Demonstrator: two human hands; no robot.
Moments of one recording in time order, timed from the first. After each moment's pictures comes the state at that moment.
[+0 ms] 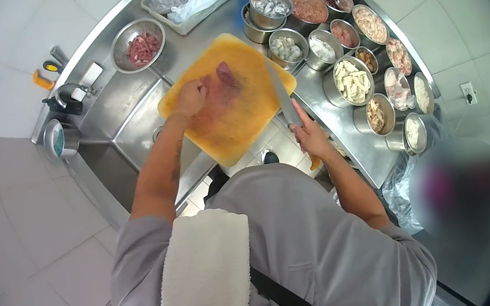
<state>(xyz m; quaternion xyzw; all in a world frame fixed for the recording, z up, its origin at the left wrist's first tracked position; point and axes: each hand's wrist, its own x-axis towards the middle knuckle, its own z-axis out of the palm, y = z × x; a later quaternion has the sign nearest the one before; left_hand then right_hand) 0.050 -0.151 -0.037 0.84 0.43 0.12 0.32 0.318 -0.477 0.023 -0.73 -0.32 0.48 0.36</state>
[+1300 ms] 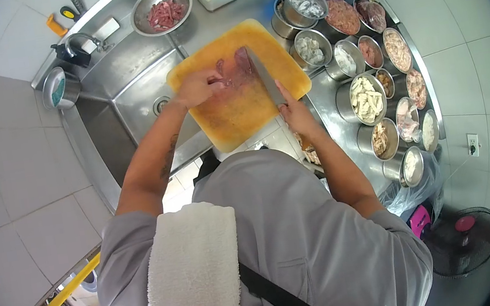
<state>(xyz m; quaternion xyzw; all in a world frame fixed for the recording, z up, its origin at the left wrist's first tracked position) 0.014 -0.181 -0.032 0.79 0.37 0.15 0.46 0.327 -0.387 -0.021 -0.70 -0.58 0.35 0.22</state>
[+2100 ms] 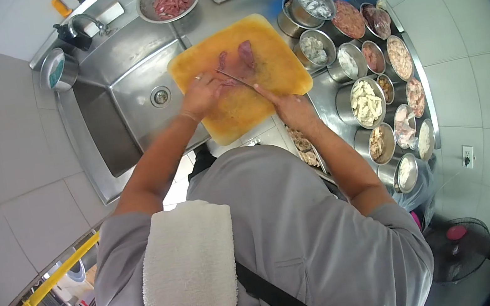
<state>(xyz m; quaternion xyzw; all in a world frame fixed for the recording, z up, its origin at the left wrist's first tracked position) 0.011 -0.241 -0.074 0.88 0.36 0.28 0.09 0.307 -0.366 0.024 -0.64 -0.74 0.19 -0.09</state>
